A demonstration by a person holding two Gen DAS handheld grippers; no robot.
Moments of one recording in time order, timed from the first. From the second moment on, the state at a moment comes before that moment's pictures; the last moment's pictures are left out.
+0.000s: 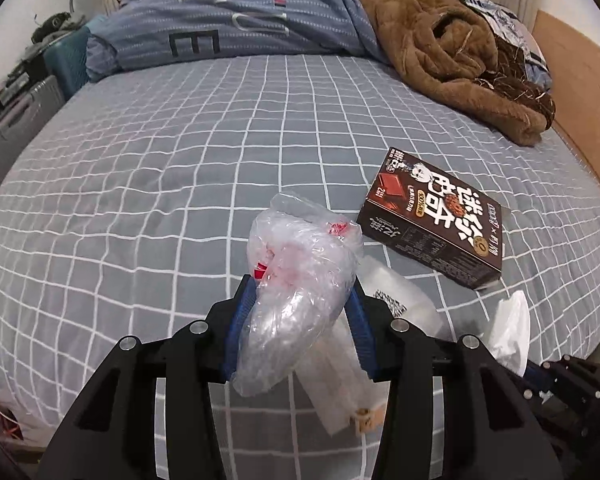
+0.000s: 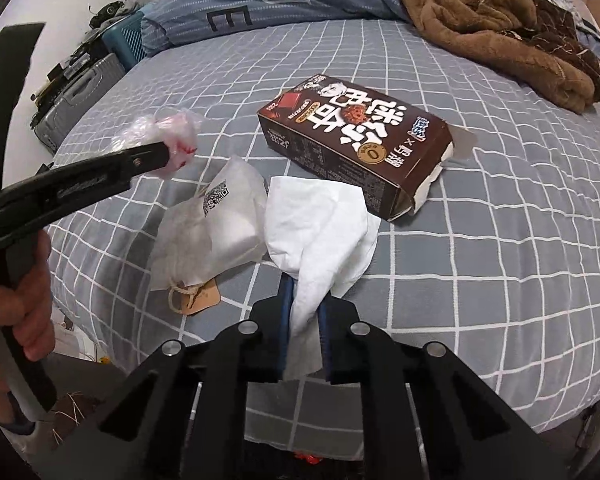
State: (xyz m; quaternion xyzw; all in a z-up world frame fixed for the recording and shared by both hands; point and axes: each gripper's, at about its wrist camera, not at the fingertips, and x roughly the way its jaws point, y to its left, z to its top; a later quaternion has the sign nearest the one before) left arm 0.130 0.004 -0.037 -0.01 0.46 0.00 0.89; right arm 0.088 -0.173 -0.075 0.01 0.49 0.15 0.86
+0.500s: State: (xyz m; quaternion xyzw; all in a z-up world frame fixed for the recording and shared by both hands) left arm 0.086 0.007 -0.012 -0.02 0.44 0.01 0.90; right arm 0.061 -0.184 -0.047 0.01 0.46 0.14 0.88
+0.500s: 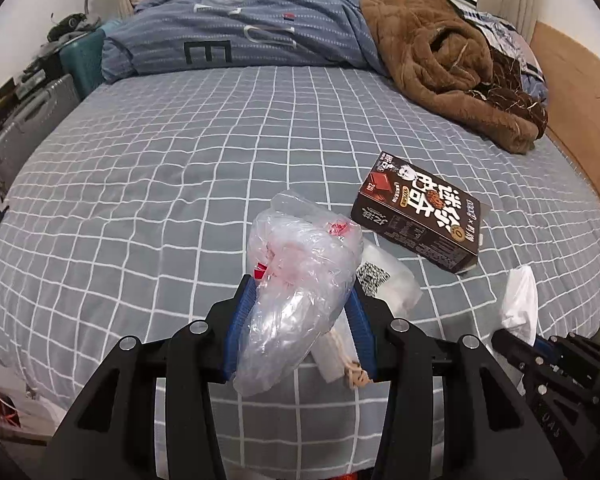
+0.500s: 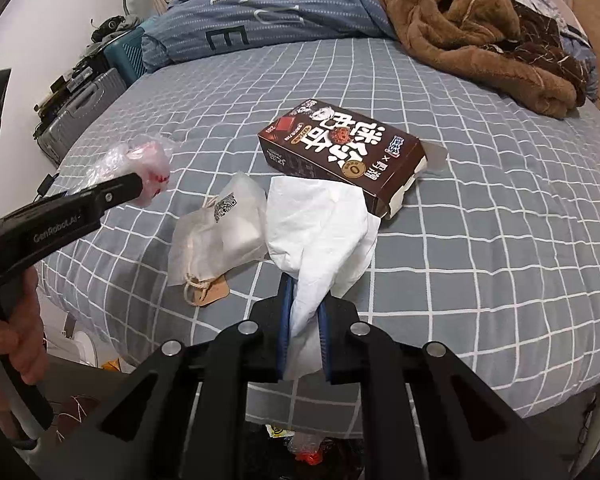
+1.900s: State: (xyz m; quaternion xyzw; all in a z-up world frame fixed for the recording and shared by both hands) left arm -0.060 -0.020 0.017 -0.06 0.43 -0.02 0.90; right arm -0.057 -0.206 -0.001 0.01 0.43 0.12 0.90
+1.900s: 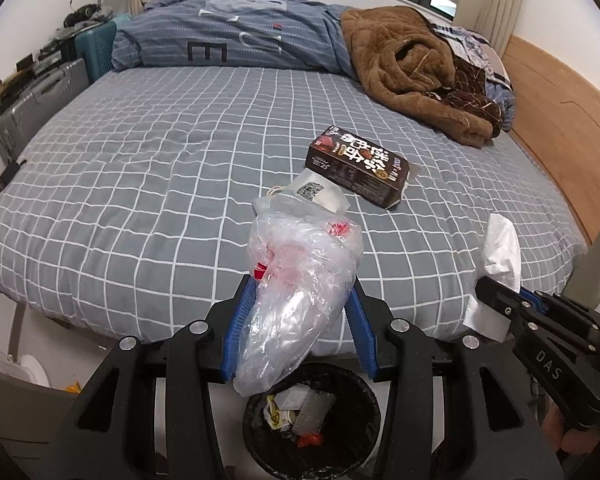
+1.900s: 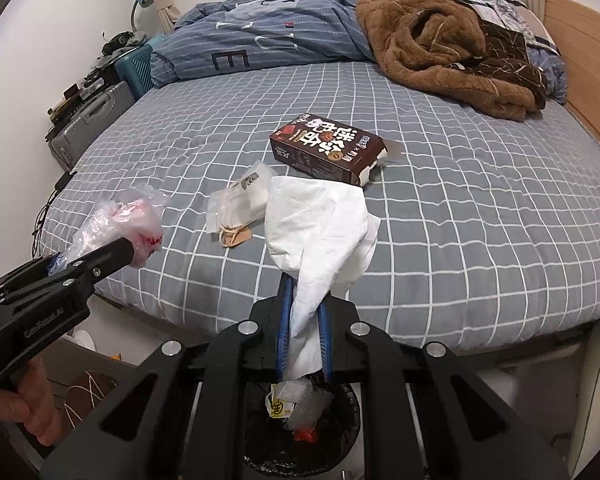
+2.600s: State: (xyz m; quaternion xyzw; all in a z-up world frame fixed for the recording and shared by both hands) left arm -0.107 -0.028 0.017 -0.06 0.42 -0.04 0.90; right arm -0.094 -0.202 -0.002 0.01 0.43 0.12 0.90
